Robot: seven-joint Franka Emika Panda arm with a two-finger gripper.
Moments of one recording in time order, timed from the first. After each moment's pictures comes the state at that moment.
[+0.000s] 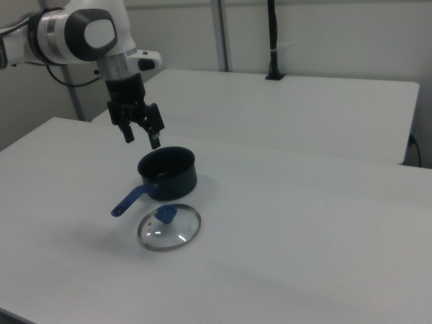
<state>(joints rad) 0.06 0.07 -0.02 -1.65 -0.10 1.67 0.19</state>
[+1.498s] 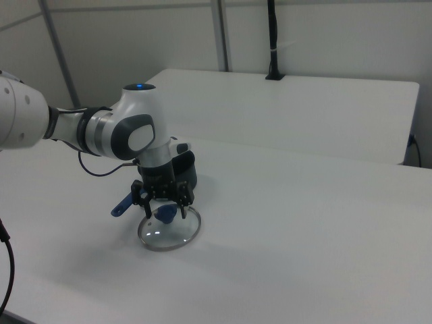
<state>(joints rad) -0.02 0.18 -0.02 -2.03 -0.05 2.14 -0.42</state>
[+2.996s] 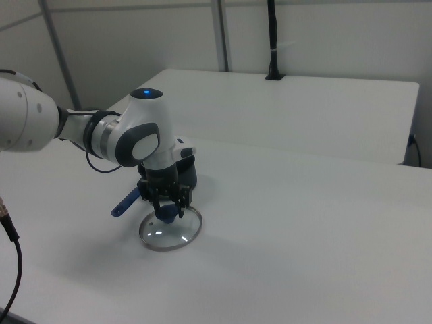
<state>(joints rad) -0.02 0.23 -0.02 -2.02 0.07 2.26 -0.32</state>
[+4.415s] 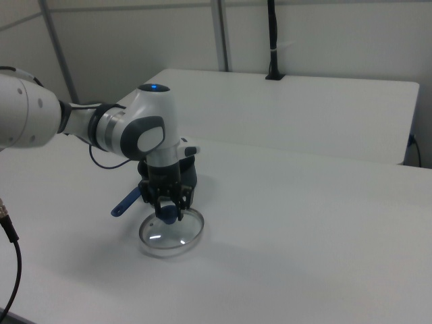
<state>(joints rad) -0.04 0.23 -0.02 -1.97 0.05 2.12 -0.35</state>
